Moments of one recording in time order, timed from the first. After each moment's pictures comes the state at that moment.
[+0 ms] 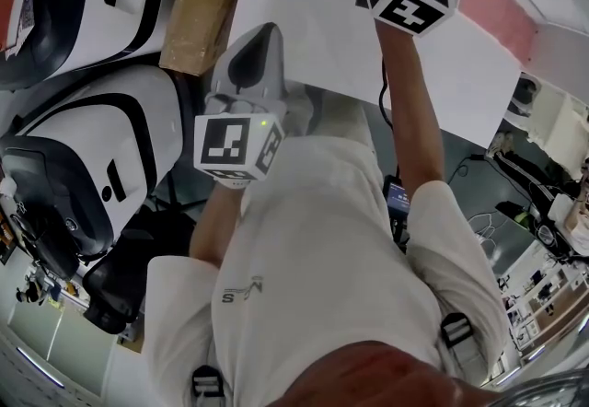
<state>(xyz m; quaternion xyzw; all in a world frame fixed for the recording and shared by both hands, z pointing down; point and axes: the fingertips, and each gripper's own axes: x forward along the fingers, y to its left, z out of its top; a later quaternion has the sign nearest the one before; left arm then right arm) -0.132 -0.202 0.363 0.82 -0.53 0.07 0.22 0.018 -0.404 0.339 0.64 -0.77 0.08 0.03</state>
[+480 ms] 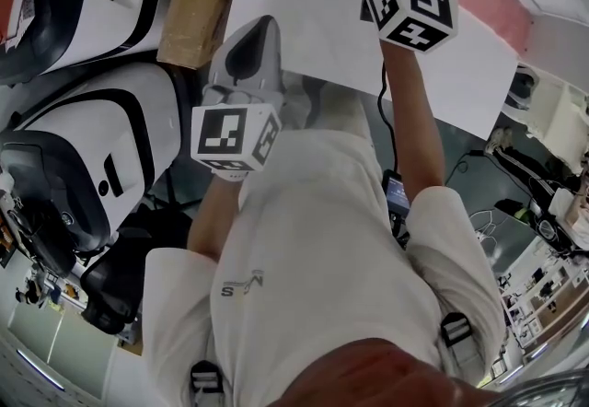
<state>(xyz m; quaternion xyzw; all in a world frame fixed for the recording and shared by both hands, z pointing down) -0.127 -0.183 0.354 0.82 -0.53 0.06 0.21 0.025 -0.352 0.327 0.61 -0.79 0.07 0.03</state>
